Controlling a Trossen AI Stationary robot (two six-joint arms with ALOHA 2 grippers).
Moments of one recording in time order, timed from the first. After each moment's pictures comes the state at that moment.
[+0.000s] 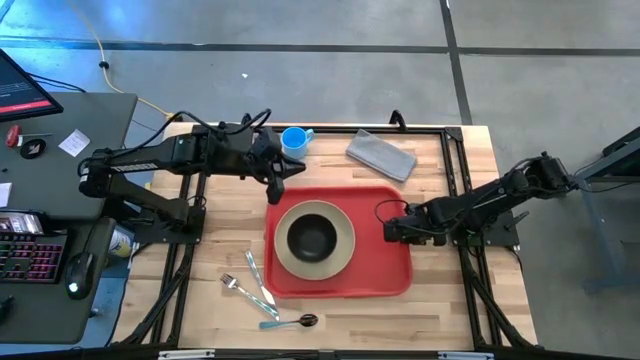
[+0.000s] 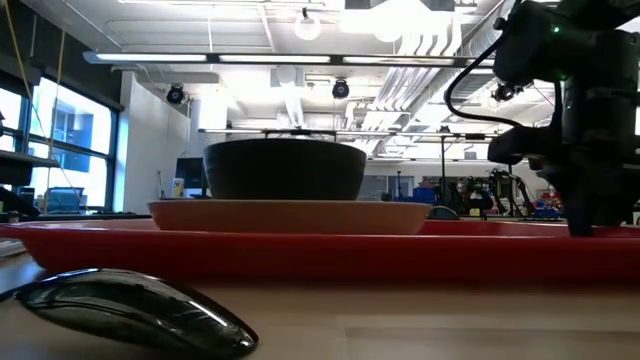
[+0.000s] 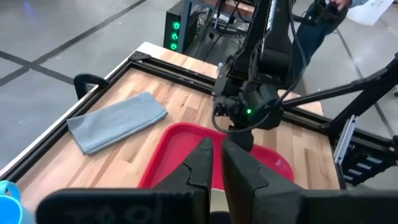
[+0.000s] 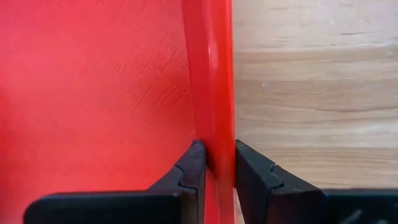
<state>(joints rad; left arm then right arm) 0.05 1.24 1.44 -0.59 -0.14 -0.27 0.19 1.34 0.57 -0.66 0.01 1.84</state>
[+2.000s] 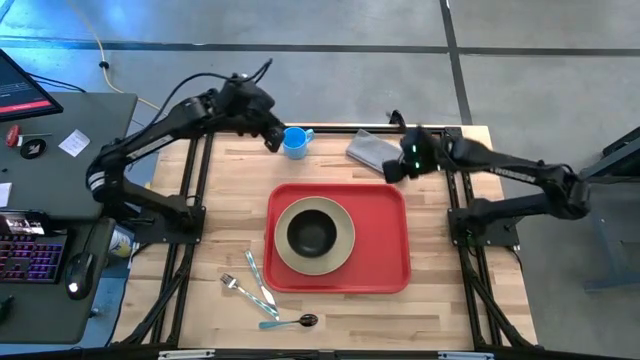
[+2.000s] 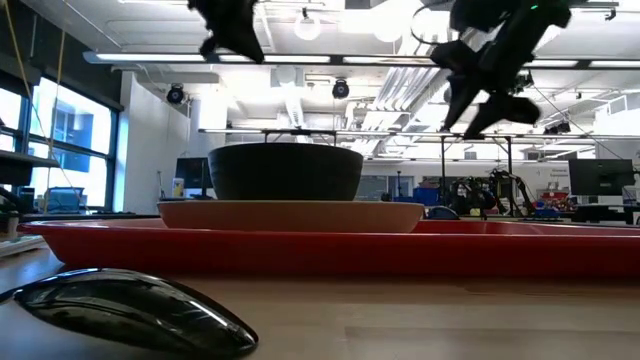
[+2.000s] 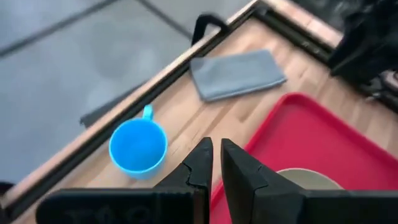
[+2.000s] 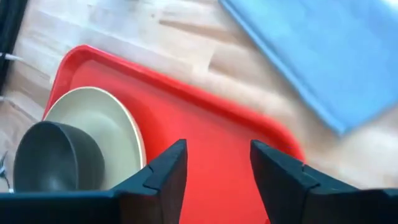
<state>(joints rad) 0.54 1.31 1.45 -0.80 0.01 -0.21 -0.47 1.12 0.90 -0.72 -0.05 0.79</state>
